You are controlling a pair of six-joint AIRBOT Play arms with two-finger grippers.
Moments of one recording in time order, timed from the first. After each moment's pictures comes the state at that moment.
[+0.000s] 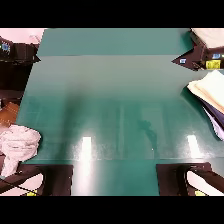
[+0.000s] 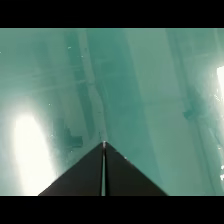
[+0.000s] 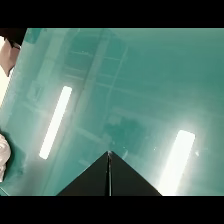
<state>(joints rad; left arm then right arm) 0.00 -1.21 1.72 1.25 -1.42 -1.44 -0.12 -1.09 1.41 -0.76 1.31 1.39</state>
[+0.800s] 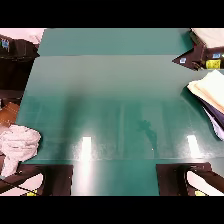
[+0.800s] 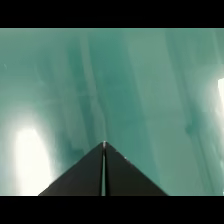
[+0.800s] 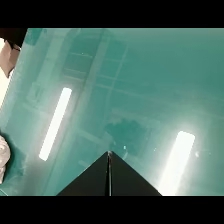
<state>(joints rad) 0.00 -1.20 1.72 1.25 -1.35 -1.44 -0.12 -1.09 1.41 -0.76 1.31 1.39</state>
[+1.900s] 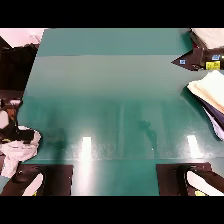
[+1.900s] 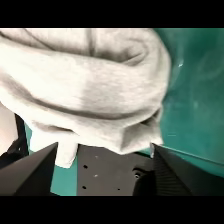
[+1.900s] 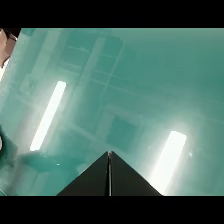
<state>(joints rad) 0.00 -0.72 0.64 1.91 -1.52 -1.72 -0.12 -1.09 1.41 -0.76 1.33 1.32</state>
